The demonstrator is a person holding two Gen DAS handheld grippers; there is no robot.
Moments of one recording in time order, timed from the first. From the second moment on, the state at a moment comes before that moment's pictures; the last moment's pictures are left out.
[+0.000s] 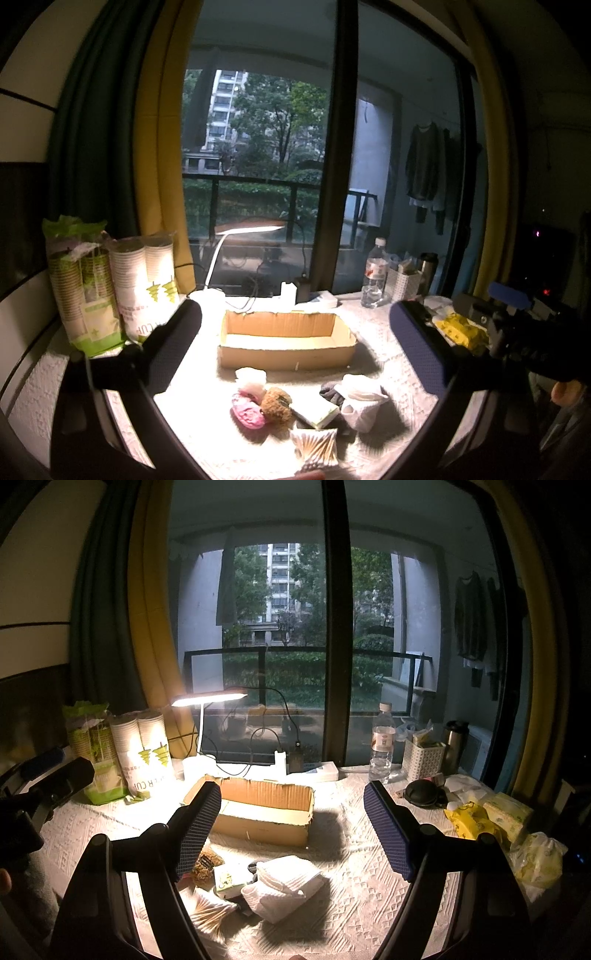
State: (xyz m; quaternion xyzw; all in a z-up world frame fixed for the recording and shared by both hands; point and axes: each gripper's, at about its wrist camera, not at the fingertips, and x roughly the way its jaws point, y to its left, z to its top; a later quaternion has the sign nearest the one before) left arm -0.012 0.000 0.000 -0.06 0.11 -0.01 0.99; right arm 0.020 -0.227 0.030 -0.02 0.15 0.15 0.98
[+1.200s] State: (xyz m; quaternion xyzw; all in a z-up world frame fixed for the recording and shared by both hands) left arm 0.063 -0.015 -0.089 -0.08 0.26 -0.03 0.96; right arm 0.082 -0.249 -0.046 -0.02 0.26 0.13 0.96
